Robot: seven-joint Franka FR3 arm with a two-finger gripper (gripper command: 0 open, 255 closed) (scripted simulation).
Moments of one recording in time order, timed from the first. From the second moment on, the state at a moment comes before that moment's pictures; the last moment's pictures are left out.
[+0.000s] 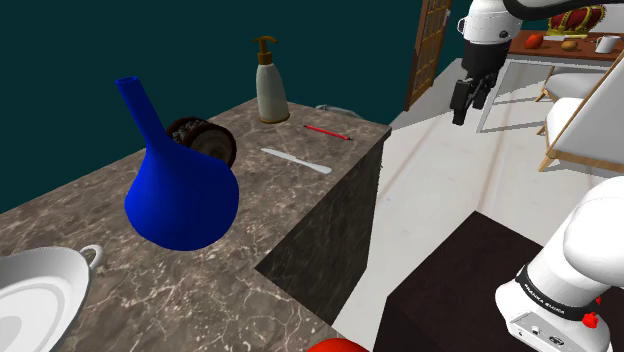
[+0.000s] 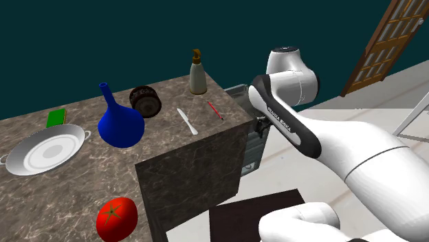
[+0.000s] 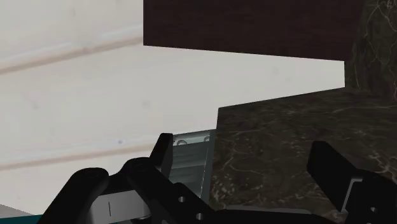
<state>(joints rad) 0.01 -0.76 -0.01 -2.33 -0.09 1.54 -0.03</state>
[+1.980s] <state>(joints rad) 0.20 0.13 0.28 -1.64 -0.07 1.75 0.23</state>
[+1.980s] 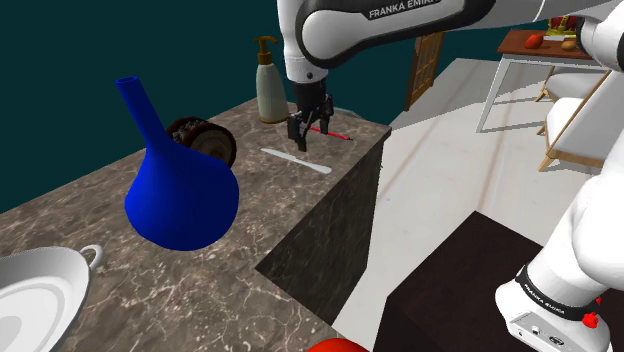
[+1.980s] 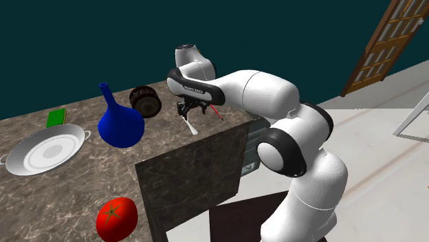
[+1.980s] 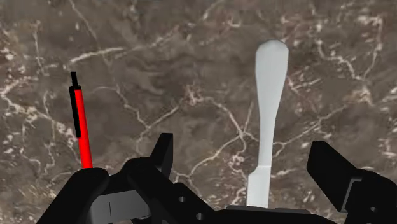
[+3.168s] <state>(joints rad) 0.24 0.26 0.29 -1.59 -0.10 1.83 0.26</state>
